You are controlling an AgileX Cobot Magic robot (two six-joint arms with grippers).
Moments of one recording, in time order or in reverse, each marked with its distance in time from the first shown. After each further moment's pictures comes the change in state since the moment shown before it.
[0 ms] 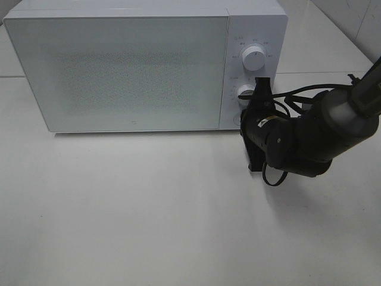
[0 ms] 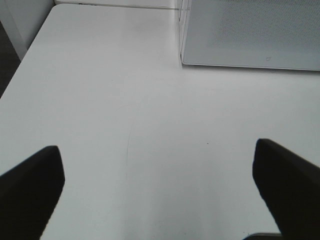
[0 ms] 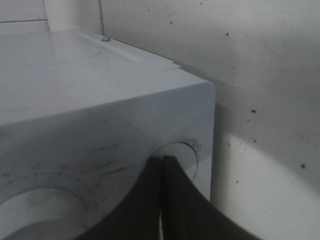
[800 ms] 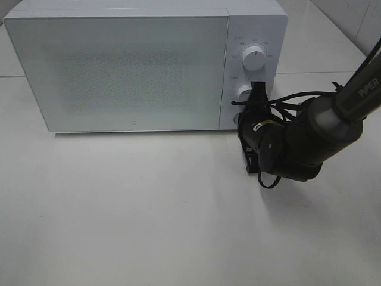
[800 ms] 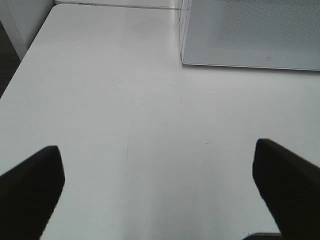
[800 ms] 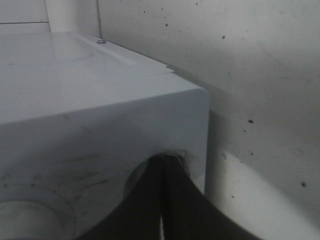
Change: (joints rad) left arm 0.000 0.000 0.000 0.000 0.000 0.000; right arm 0.003 0.055 -0.032 0.017 -0.060 -0.022
